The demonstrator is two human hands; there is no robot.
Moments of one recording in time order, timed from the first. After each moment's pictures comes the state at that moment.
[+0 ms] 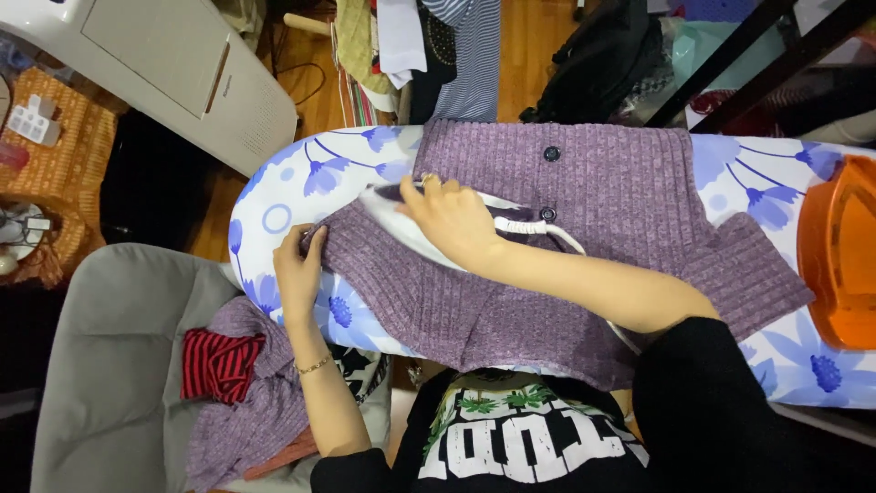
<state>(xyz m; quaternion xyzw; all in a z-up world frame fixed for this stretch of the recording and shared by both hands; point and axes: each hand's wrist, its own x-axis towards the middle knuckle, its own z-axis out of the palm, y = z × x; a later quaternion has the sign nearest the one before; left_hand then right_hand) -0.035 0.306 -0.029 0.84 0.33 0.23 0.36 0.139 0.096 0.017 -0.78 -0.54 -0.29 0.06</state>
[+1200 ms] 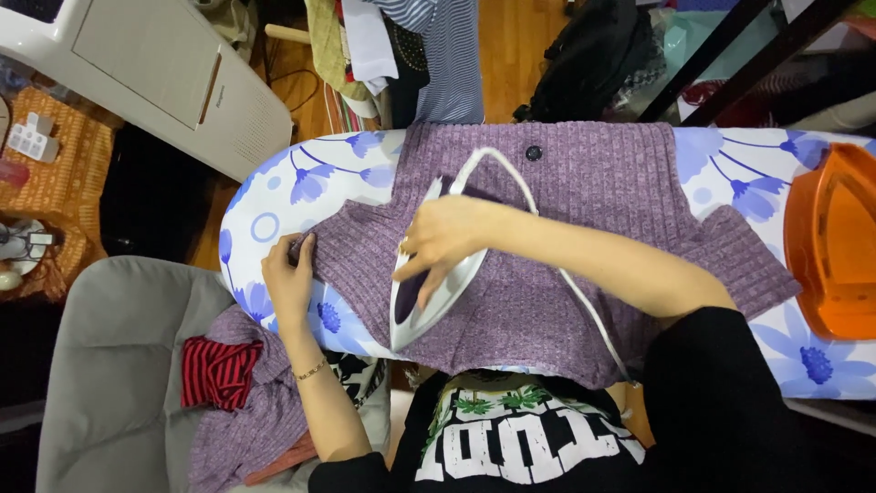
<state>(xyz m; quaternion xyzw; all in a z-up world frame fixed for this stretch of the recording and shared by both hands) -0.036 0.306 -0.041 0.86 0.31 0.28 0.28 0.175 0.083 0.047 -0.38 -0.88 -0.10 0.28</state>
